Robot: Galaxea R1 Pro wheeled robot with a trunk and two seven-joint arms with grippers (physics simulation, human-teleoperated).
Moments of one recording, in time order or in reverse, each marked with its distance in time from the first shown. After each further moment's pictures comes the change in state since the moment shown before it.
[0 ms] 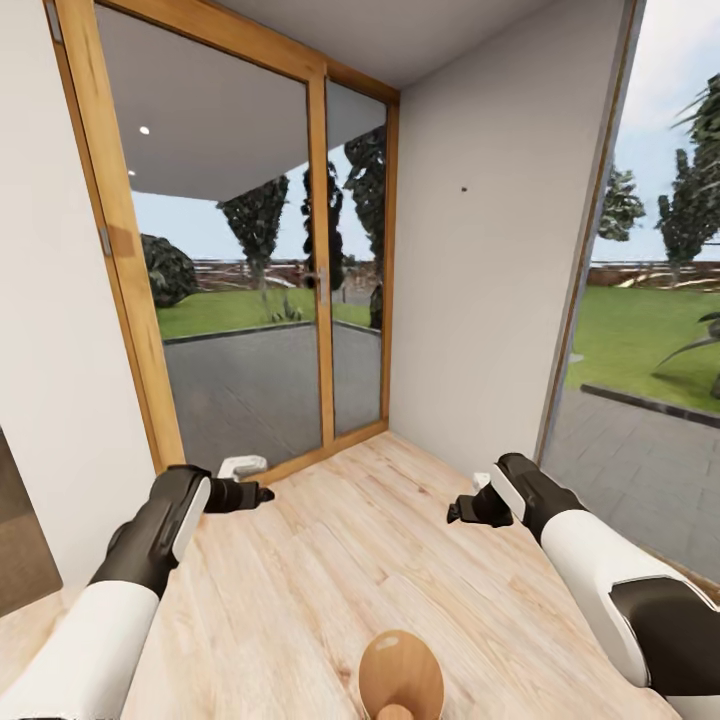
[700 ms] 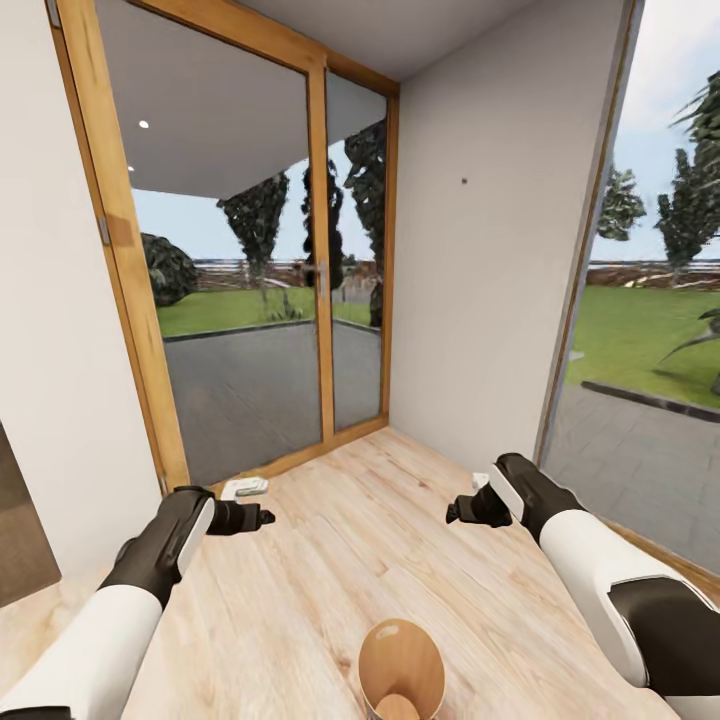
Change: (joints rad) left arm 0.000 0.003 0.000 0.184 0.002 -0.108 -0.009; right arm 0.000 0.004 -0.001 0.001 -0.001 0.000 -0.005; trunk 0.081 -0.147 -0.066
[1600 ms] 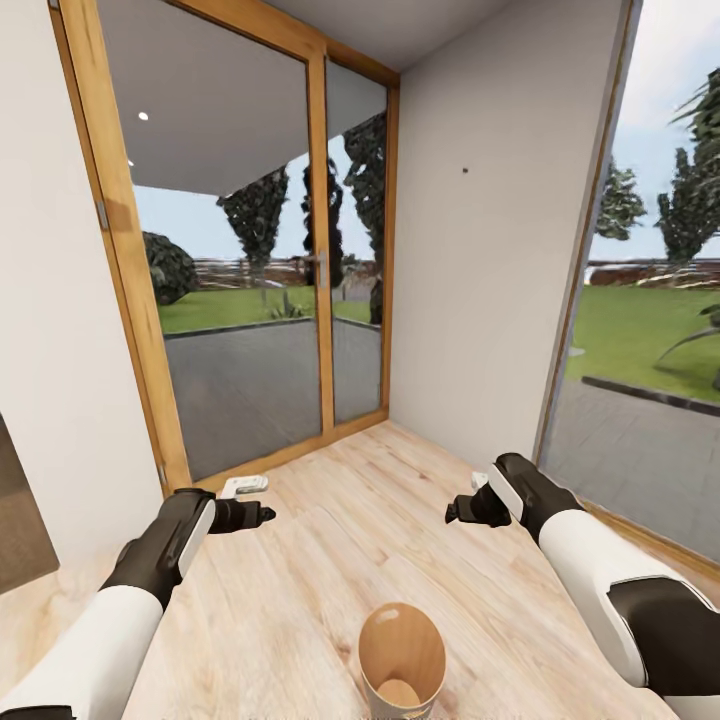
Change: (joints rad) left arm 0.000 -0.002 -0.001 0.012 -0.003 -0.065 0.006; right arm 0.000 0.003 -0.002 -0.001 -0.001 0.000 -0.005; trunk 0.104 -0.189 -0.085
